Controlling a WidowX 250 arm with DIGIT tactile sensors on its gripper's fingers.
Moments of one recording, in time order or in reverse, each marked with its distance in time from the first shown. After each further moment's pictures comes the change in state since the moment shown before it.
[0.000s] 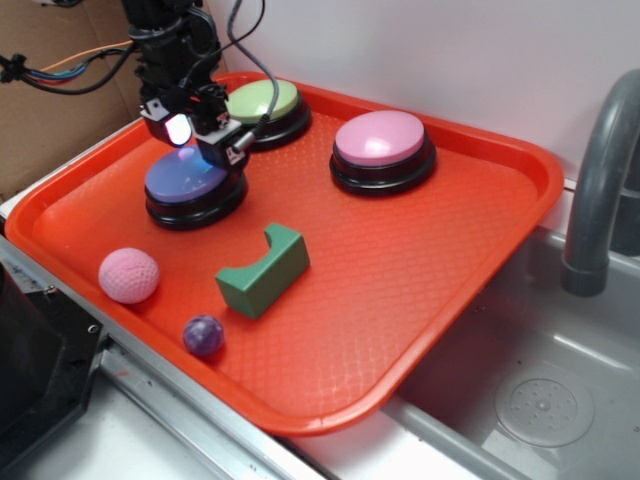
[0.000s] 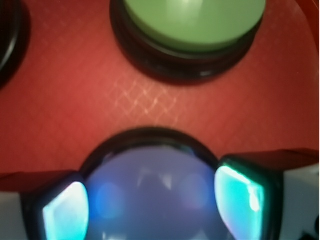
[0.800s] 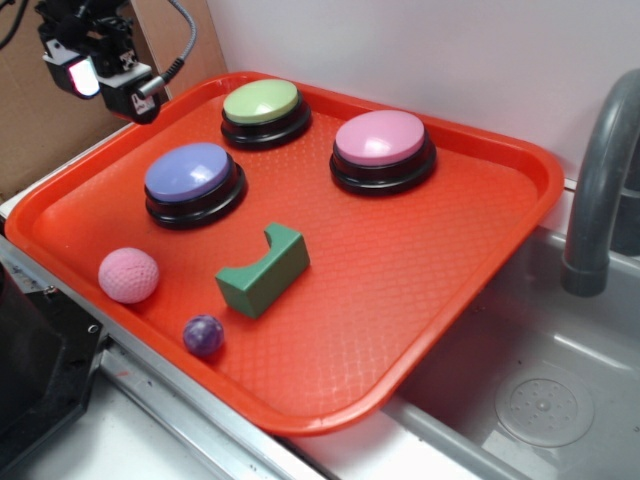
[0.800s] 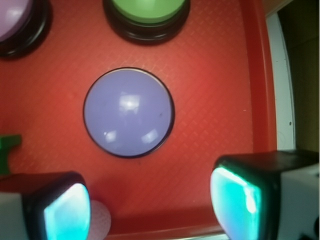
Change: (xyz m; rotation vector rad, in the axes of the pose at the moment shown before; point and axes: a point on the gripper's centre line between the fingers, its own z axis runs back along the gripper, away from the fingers) arm -0.042 0.007 0.072 0.001 -0.032 -0.009
